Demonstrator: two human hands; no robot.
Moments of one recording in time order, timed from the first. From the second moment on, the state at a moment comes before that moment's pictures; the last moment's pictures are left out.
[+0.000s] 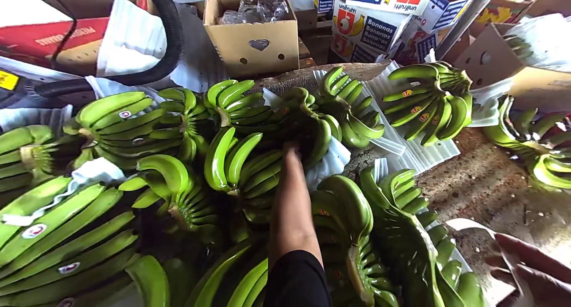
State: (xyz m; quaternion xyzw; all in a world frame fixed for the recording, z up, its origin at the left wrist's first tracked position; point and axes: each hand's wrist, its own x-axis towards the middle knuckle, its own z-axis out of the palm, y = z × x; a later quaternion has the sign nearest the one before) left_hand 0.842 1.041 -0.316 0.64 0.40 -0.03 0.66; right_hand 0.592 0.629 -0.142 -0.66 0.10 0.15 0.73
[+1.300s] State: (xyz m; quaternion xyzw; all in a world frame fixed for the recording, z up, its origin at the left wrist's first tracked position) left_hand 0.618 0.889 -0.159 0.78 -0.42 0.31 0.34; right_hand 0.564 0.722 -0.118 -0.54 0.10 0.19 0.81
